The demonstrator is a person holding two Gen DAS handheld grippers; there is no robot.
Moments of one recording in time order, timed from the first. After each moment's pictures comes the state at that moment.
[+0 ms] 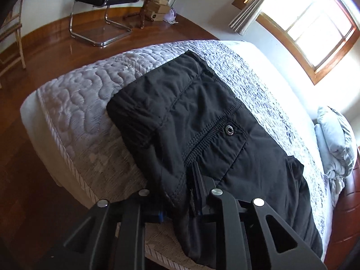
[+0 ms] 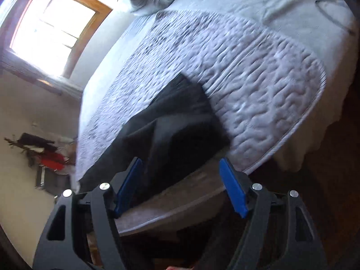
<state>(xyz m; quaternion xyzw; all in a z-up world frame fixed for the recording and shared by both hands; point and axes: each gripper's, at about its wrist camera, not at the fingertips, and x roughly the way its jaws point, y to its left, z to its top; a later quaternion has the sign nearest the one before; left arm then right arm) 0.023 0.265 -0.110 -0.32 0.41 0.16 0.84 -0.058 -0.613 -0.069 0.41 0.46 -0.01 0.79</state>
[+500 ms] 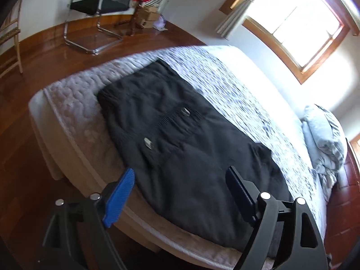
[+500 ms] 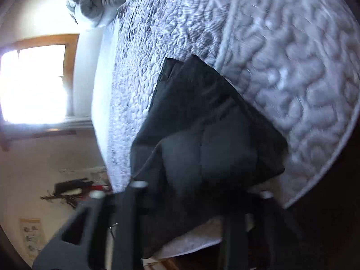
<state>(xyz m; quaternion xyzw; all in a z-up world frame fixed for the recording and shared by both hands) -0.007 0.199 -0.069 -0.32 0.39 0.13 0.85 0.042 -0.623 -0.121 0.56 0.45 -0.04 0.69</state>
